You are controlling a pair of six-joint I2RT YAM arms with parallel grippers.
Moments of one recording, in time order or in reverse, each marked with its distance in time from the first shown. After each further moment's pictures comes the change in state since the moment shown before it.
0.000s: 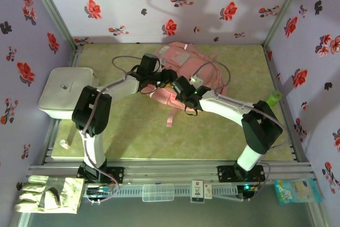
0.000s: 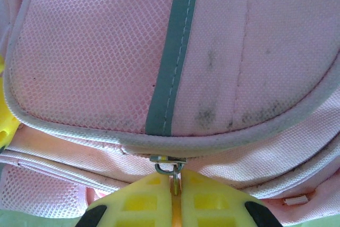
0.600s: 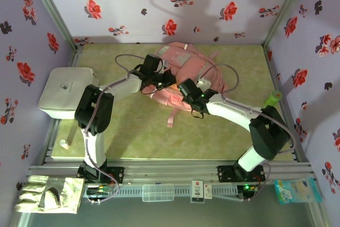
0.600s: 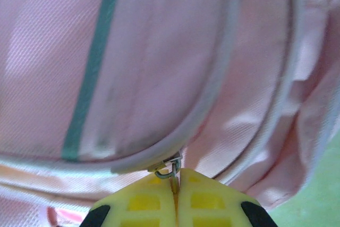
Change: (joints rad) left arm -0.009 0.028 0.050 -0.106 -0.026 0.090; right arm -0.048 -0.111 -0.116 -0.001 0.058 -0.008
